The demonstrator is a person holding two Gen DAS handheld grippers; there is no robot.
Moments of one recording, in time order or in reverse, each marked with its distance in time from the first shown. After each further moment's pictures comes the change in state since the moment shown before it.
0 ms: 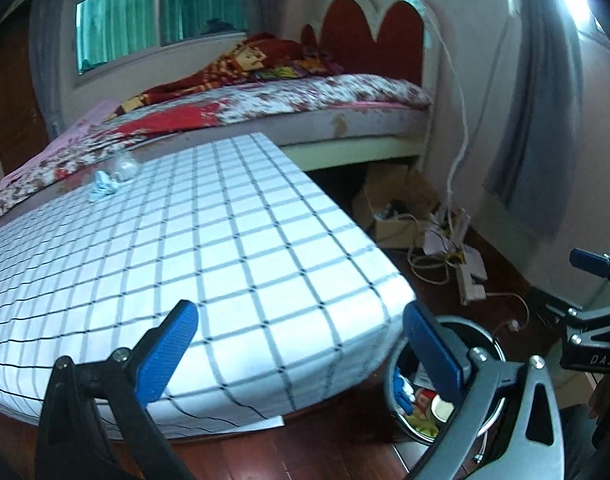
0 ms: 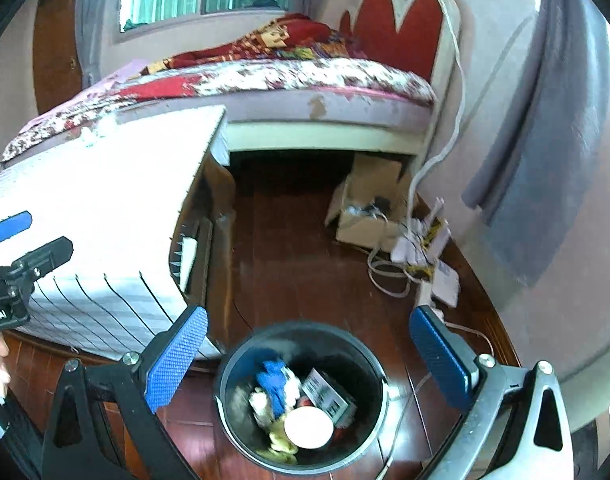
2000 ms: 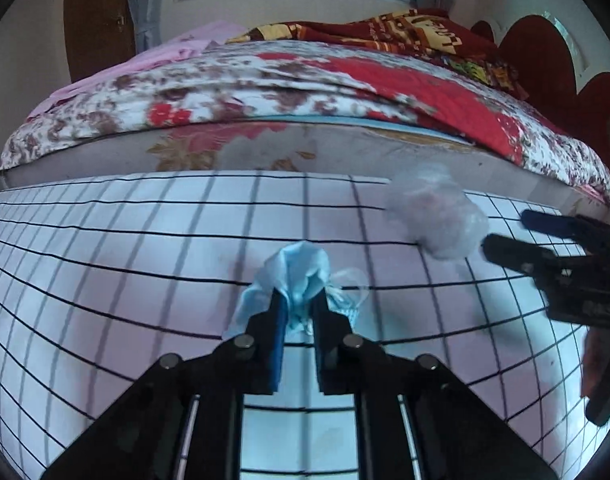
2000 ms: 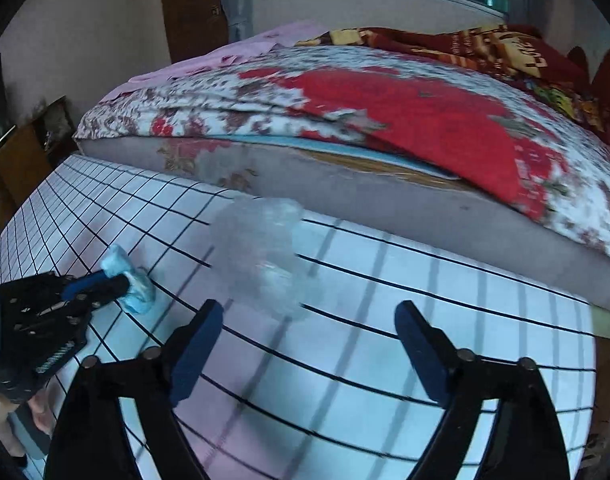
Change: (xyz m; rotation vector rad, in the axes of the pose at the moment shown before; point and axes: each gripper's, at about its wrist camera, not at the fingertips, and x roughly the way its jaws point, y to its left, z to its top) left arm 0.225 0.422 0.122 -0.299 0.151 0.225; right arm 0.335 0.427 0.317 -0.330 0.099 0.513
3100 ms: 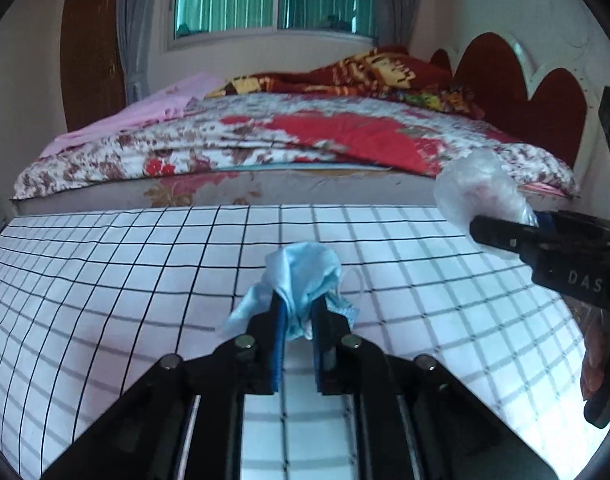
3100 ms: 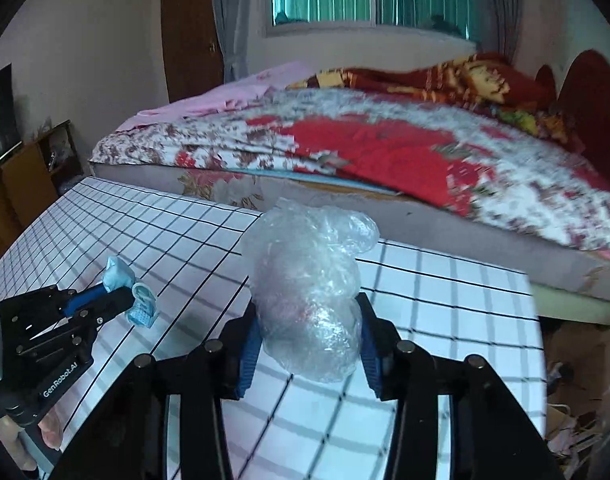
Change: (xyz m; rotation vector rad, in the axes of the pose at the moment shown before) left arm -0.110 -0.071 -0.050 0.059 -0.184 -0.054; right arm -0.152 0.003 -0.066 0.019 -0.183 -0.082
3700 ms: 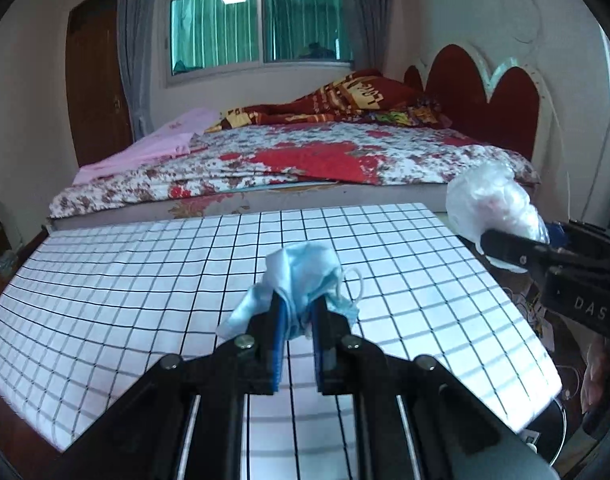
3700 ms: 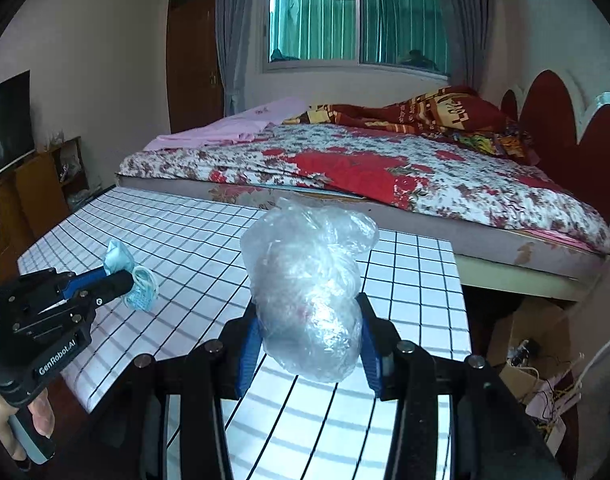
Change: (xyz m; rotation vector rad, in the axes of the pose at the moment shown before) left arm -0.174 -0.061 -0.052 0.068 -0.081 0.024; right arm -0.198 0.024 -0.084 0.017 -0.114 -0.051
